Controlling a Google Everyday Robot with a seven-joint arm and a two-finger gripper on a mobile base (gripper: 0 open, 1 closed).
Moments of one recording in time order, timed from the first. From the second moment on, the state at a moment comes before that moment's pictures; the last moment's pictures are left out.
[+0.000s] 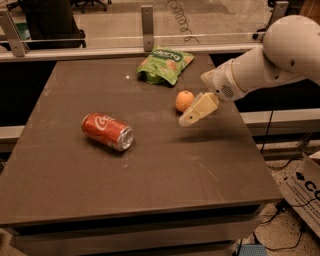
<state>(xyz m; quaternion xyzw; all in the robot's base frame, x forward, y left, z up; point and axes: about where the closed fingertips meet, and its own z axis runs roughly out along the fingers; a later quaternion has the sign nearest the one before) 0.596 -0.093 0.858 -0.51 0.76 0.18 0.35</state>
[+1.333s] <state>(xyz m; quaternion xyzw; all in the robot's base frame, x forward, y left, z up) 0.608 -0.073 0.824 -0.51 0.75 0.21 0.36</state>
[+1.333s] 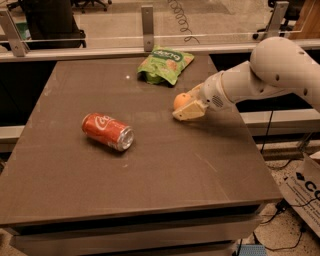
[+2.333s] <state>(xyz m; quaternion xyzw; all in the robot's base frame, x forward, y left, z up) 0.606 -0.086 0.906 -0.51 0.74 0.23 0.38</state>
